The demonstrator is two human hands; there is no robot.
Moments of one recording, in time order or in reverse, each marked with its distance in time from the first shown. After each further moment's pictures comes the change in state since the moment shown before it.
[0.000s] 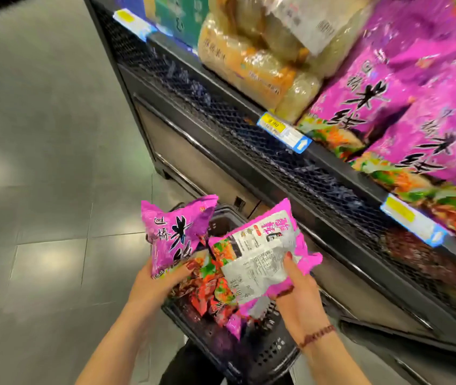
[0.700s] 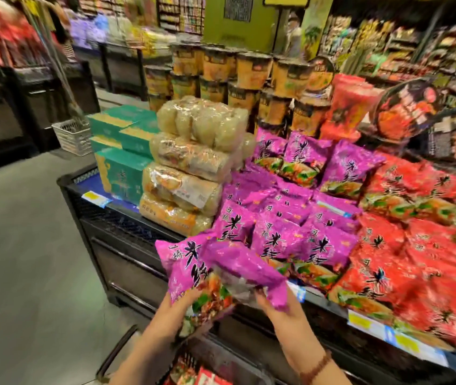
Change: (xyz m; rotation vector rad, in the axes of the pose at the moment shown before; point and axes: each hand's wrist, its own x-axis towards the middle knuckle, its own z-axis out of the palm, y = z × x) left_hand -0.113 0.151 0.113 -0.165 -0.473 0.225; right_hand -0.132 -0.158 0.012 -0.299 -0.189 -0.772
